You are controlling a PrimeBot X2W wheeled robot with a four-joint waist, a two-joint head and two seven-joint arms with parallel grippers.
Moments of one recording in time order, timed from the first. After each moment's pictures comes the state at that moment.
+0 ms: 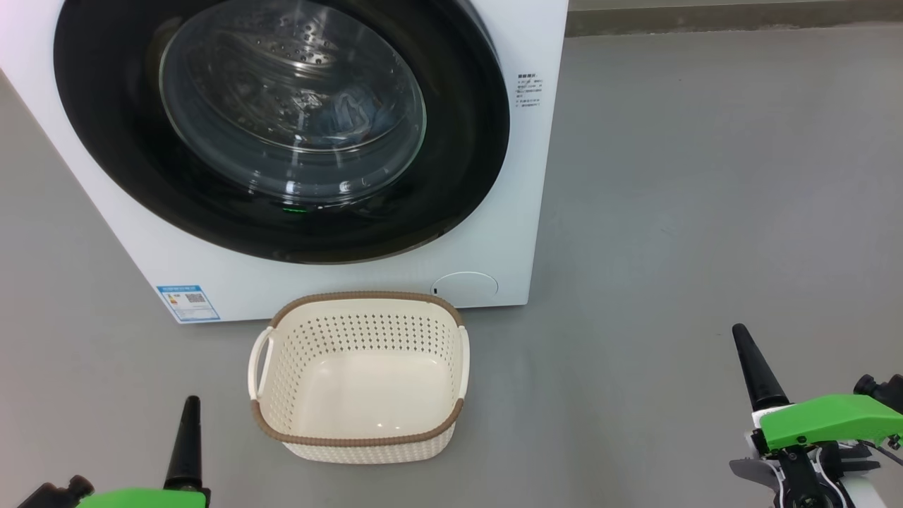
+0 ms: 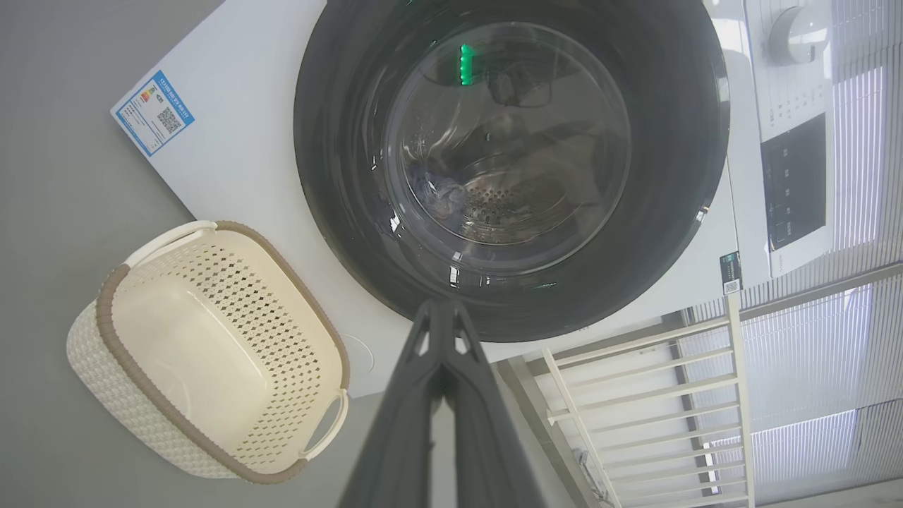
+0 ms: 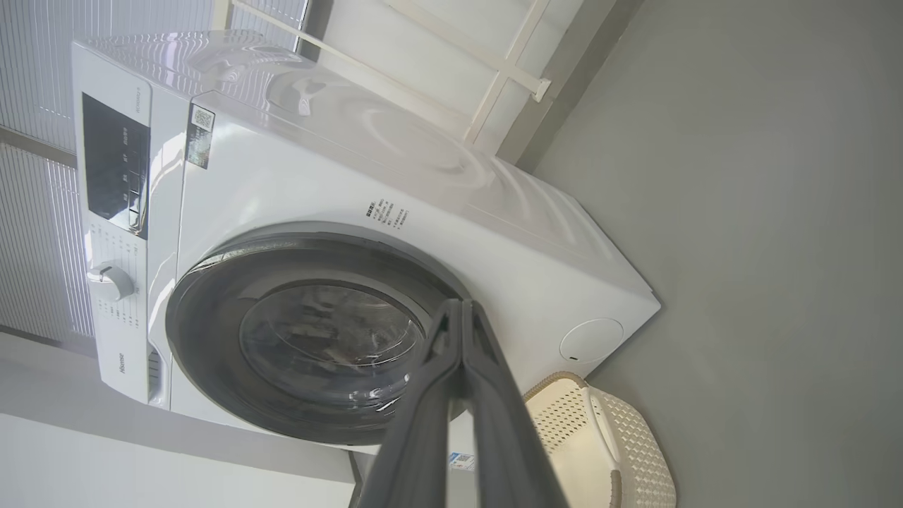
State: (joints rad) left arm -0.07 0.07 0.02 0.30 -1.25 -0.13 -0.01; right arm -0.11 -0.10 -0.01 0.30 1.23 0.13 -0.01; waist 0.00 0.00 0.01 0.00
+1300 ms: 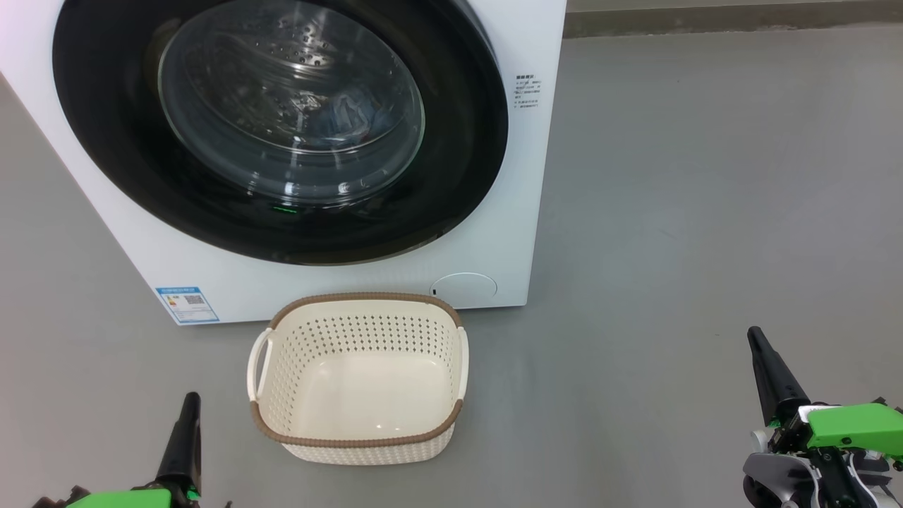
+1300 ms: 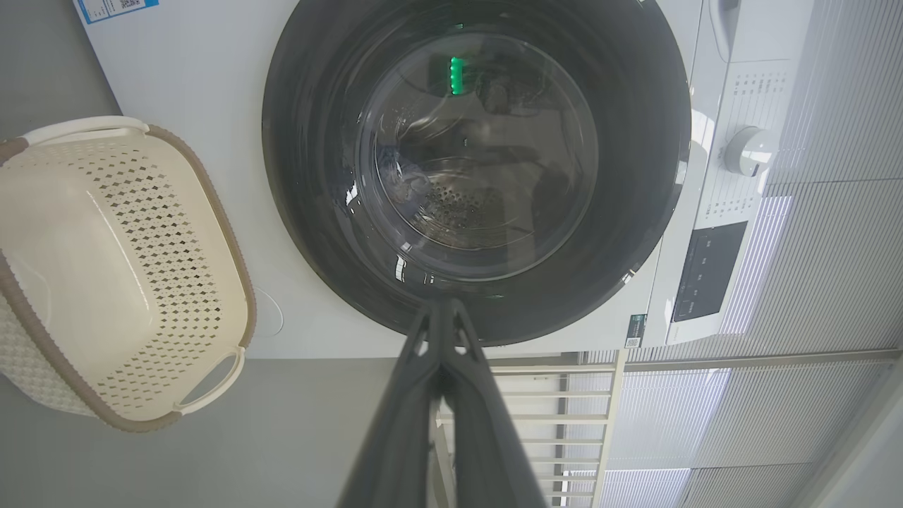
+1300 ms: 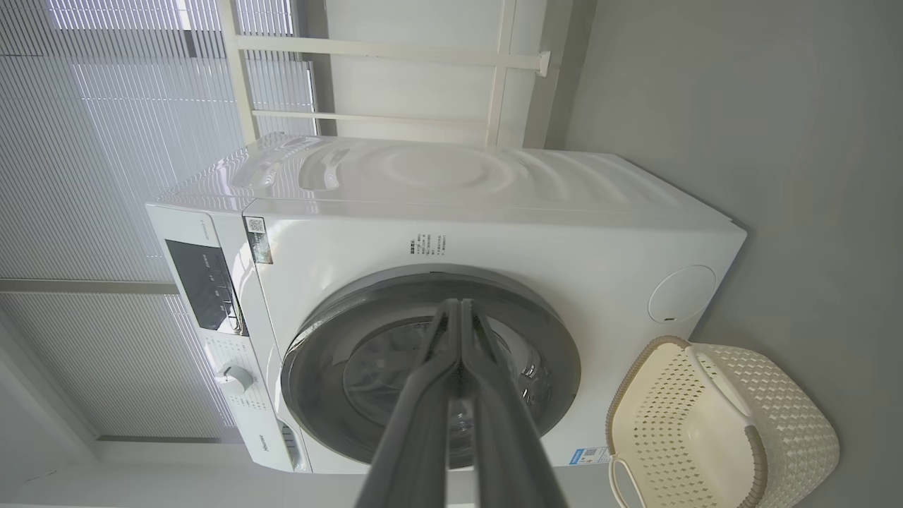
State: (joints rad) left arm -0.08 0.04 0.08 0.28 -1.58 -0.13 0.10; right arm -0.09 -0.05 -0.12 0.28 1.58 0.13 0.10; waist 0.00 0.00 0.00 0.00
